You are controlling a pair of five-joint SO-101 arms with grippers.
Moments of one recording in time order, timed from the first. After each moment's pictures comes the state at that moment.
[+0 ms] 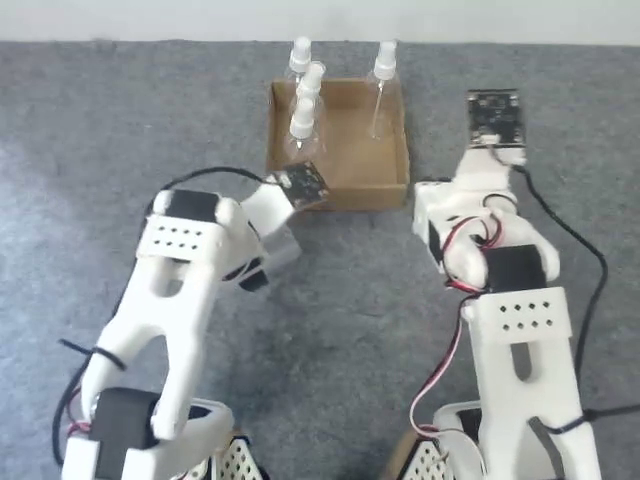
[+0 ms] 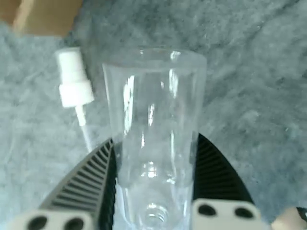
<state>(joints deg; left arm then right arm) 3.4 -13.8 32.2 76.2 -44.1 -9.3 -39.0 33.1 55.3 -7.2</state>
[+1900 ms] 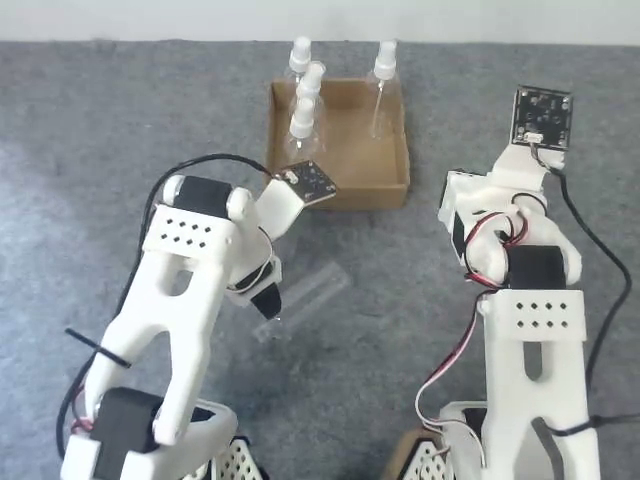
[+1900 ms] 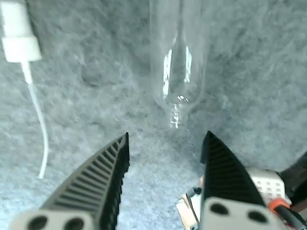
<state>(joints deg) 7.7 -13.9 22.7 97.4 -30.9 -3.9 -39.0 33.1 54.2 -9.4</state>
